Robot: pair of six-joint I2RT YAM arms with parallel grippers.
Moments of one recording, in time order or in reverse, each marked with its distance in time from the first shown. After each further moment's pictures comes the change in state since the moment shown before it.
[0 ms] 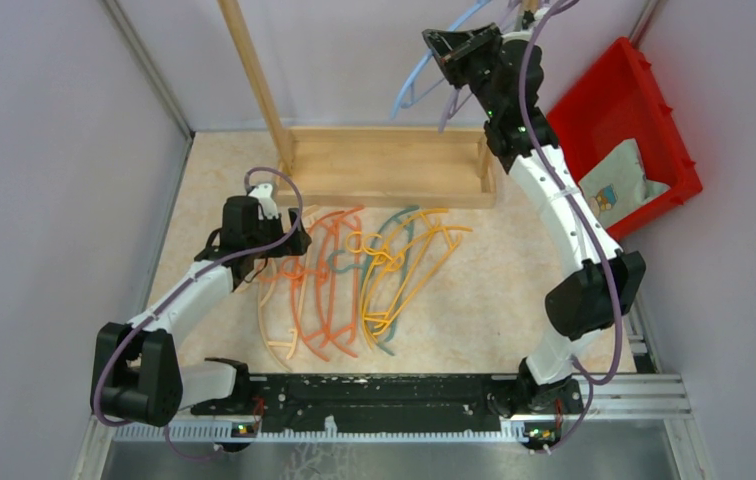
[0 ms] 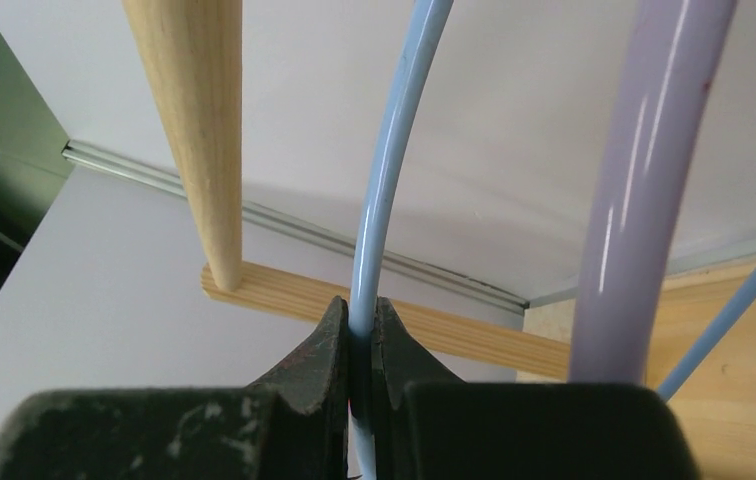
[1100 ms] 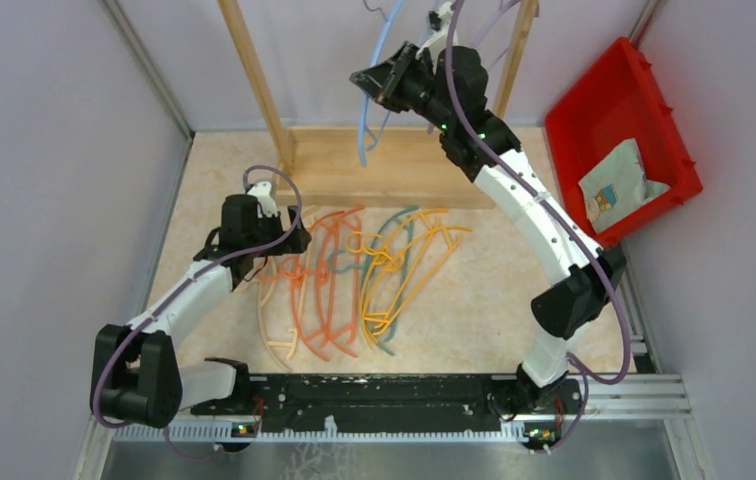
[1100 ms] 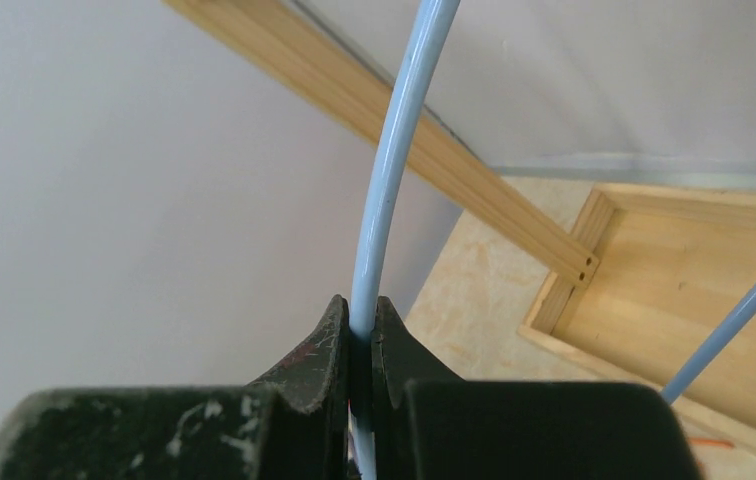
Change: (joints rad) left arm 0.000 -0.009 0.008 0.000 0.000 -0.015; right arm 0.260 0.050 0.143 -0.232 -0.127 -0.422
